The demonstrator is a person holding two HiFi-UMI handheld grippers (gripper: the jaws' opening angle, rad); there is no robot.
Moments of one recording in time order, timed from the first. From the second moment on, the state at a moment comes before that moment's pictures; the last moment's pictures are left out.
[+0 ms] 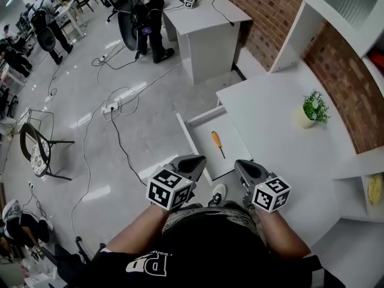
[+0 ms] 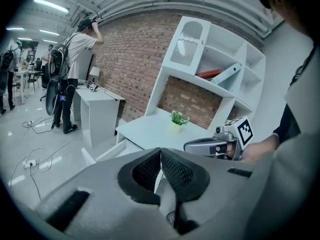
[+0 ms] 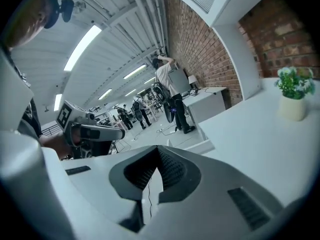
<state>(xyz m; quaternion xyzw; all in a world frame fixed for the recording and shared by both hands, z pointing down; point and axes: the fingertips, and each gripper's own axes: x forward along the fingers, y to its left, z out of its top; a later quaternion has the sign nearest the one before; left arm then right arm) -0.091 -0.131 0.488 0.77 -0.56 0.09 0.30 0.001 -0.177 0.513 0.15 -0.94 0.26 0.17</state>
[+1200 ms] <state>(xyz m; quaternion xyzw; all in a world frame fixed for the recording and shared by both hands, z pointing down) -0.047 -0.005 0.466 0.78 -0.55 0.08 0.30 0.064 -0.054 0.481 0.18 -0.94 0.20 0.20</state>
